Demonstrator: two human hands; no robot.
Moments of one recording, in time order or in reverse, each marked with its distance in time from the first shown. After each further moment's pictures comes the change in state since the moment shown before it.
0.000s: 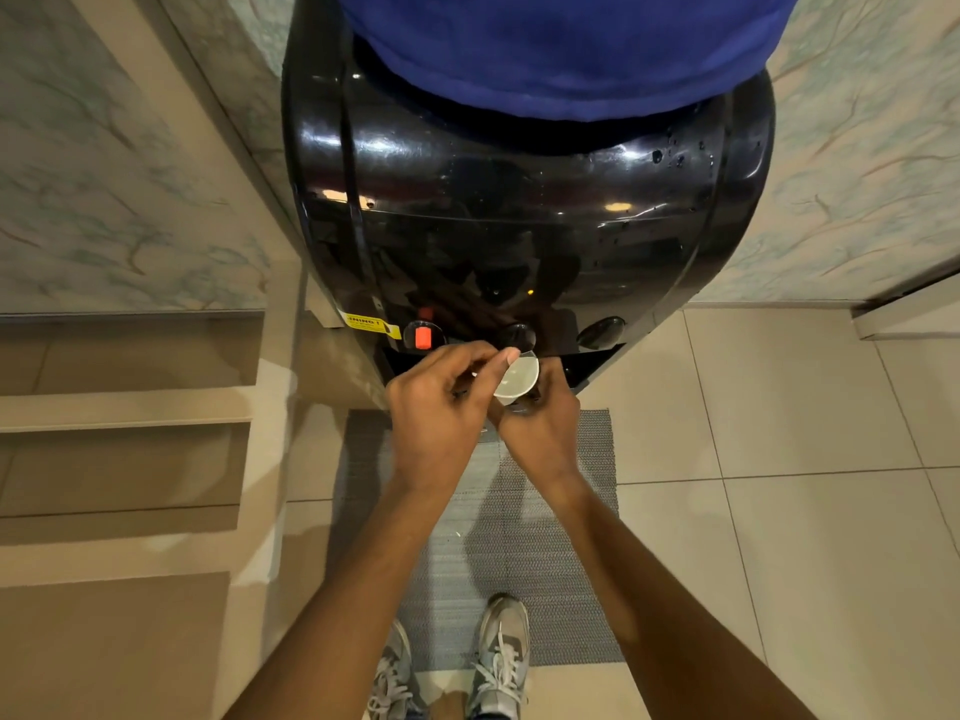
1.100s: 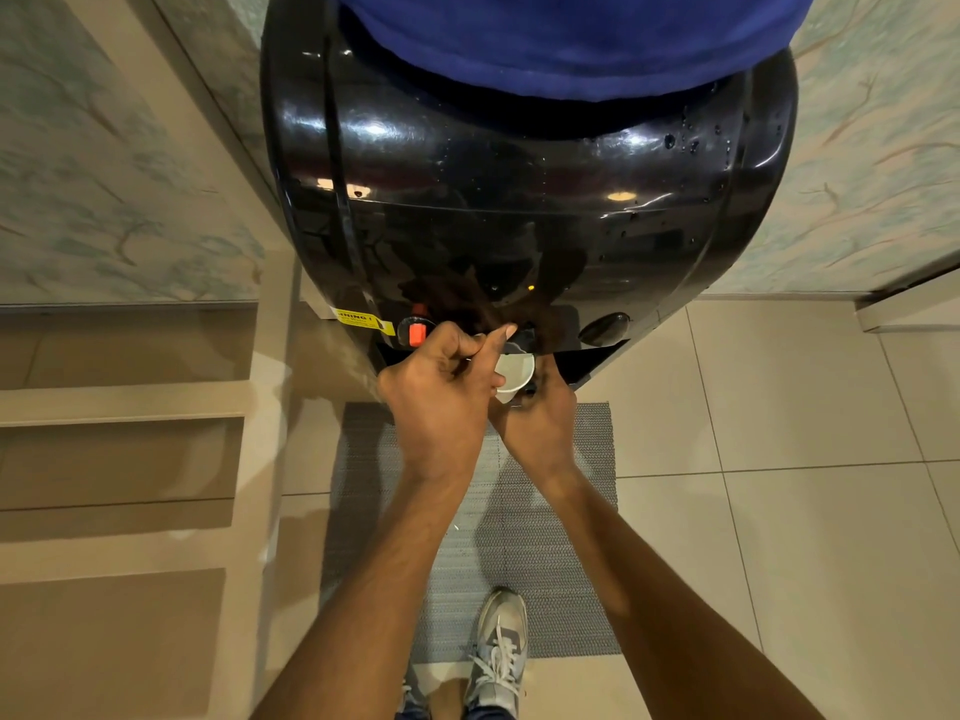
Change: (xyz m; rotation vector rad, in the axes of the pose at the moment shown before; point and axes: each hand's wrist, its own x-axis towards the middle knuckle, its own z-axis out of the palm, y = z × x) left_hand 0.009 0.012 0.012 -0.071 0.136 -0.135; right_hand 0.011 0.012 0.006 -0.041 -0.007 -0.024
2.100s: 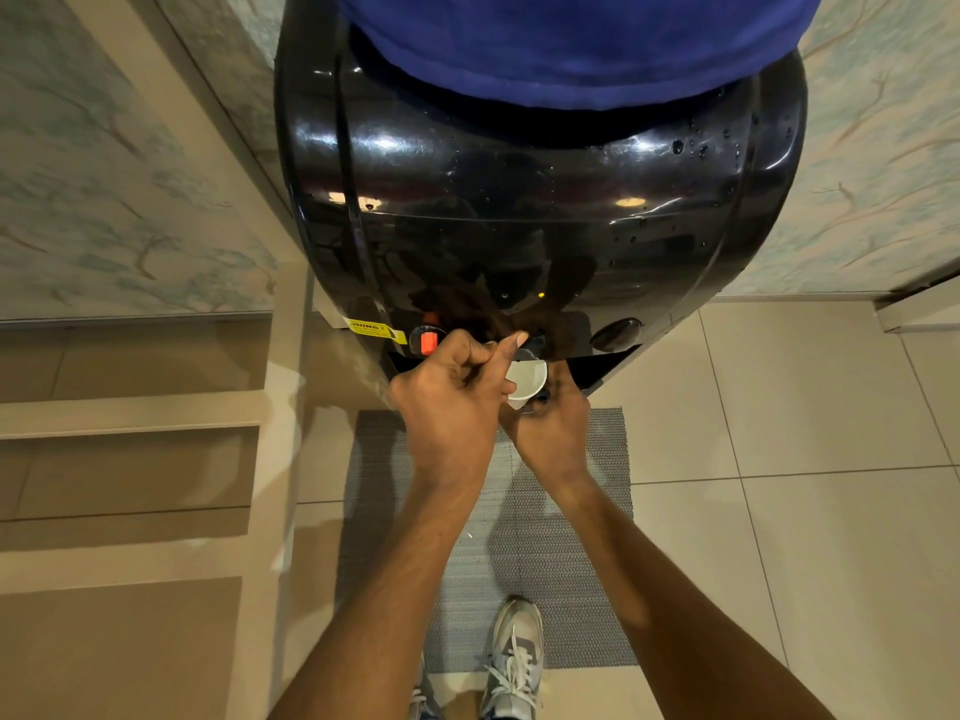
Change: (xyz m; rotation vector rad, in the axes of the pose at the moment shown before) left_hand 0.000 -0.006 0.001 -0.041 -0.015 -0.025; right_hand 0.000 0.003 0.001 0.015 0.008 0.008
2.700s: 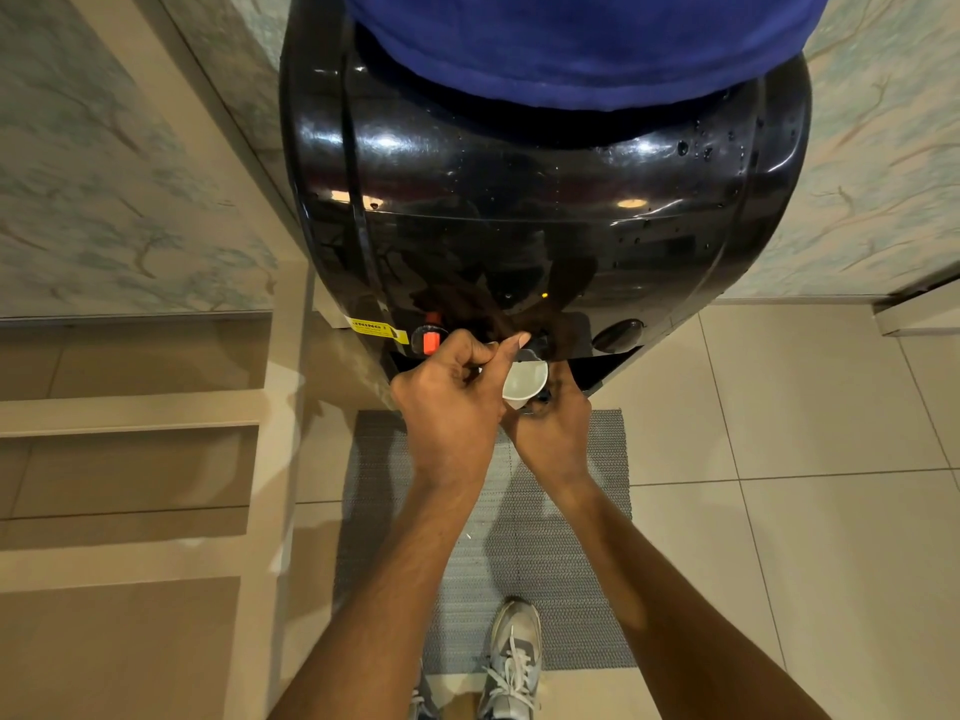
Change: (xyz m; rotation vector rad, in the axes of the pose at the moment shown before) left_hand 0.002 0.002 -0.002 0.064 -0.005 0.057; right_hand -0.001 -0.006 0.000 0.023 0.005 -0.006
